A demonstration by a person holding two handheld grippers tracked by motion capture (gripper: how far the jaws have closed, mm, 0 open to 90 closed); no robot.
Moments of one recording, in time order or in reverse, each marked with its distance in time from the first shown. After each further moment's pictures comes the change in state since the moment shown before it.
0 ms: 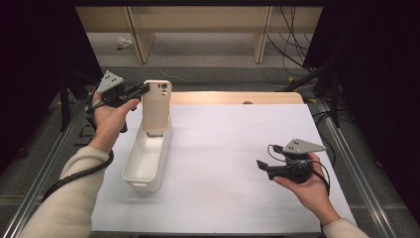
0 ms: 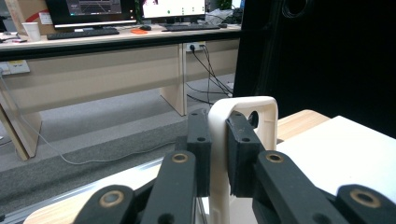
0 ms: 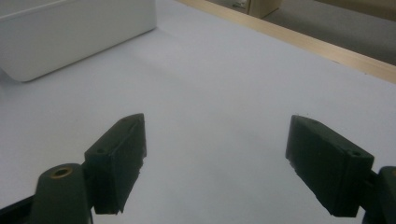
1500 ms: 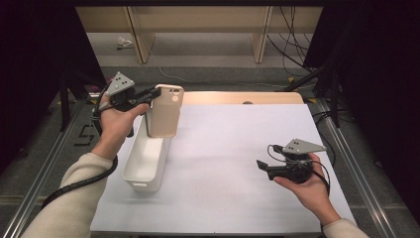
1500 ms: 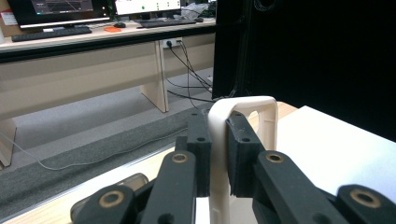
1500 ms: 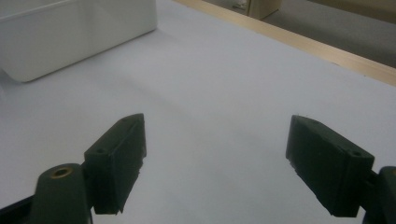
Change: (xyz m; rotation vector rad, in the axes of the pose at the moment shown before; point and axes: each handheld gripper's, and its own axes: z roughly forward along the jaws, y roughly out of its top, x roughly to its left) left arm -0.040 0.014 -0.009 0.029 -0.083 0.044; right arm 0.001 0.001 -0.001 -0.005 -0.001 -0.003
